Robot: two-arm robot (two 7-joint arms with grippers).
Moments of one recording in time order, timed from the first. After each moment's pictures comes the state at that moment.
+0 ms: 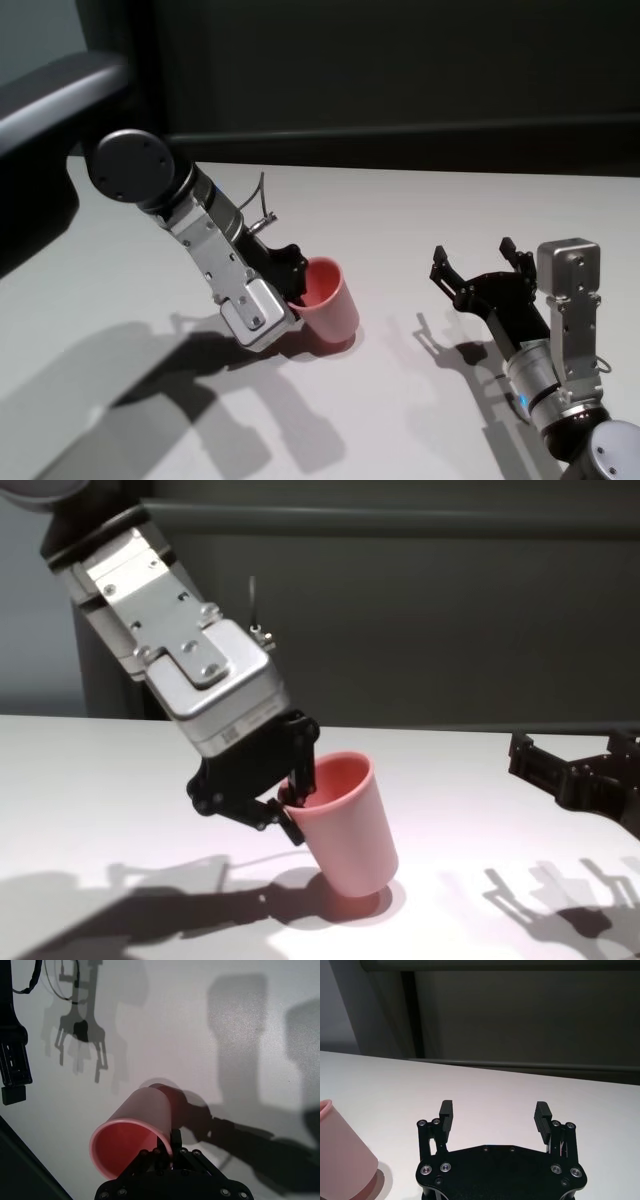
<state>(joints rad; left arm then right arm) -1.03 0.51 1.12 -1.26 0.36 -0.49 -1.17 -0.06 0.16 -0.26 -1.64 0.19 -0.04 -0.06</state>
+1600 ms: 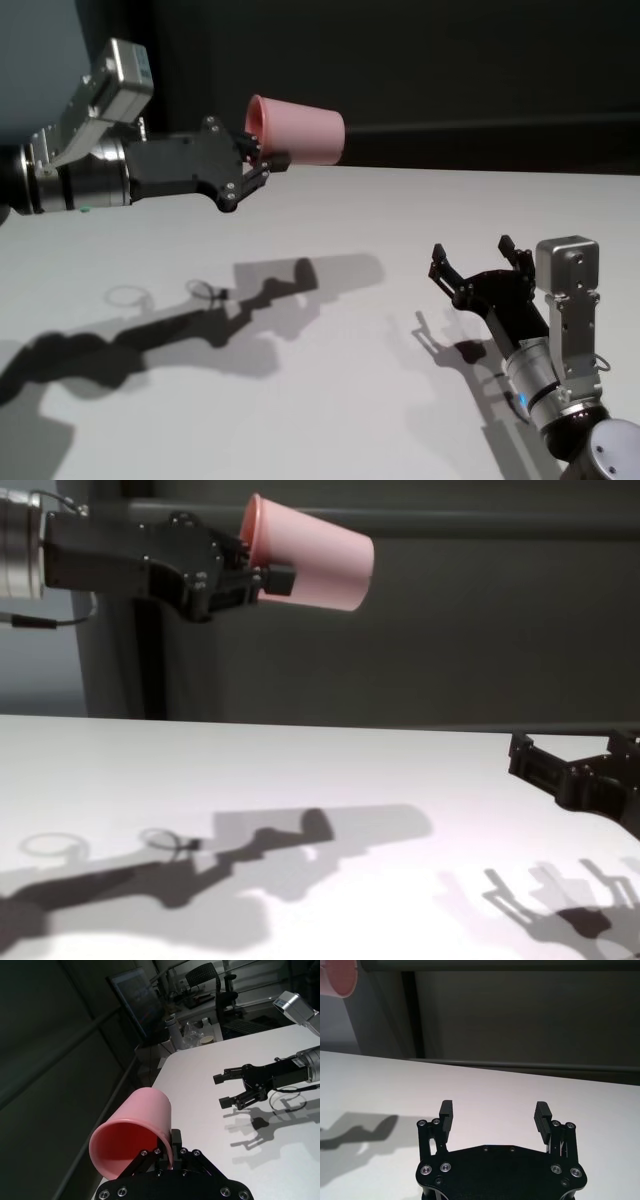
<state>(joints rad) -0.73 0.61 0.68 -1.27 -0.42 -0.14 -0.94 -0.06 0.16 -0.26 -1.64 0.19 -0.04 -0.06</state>
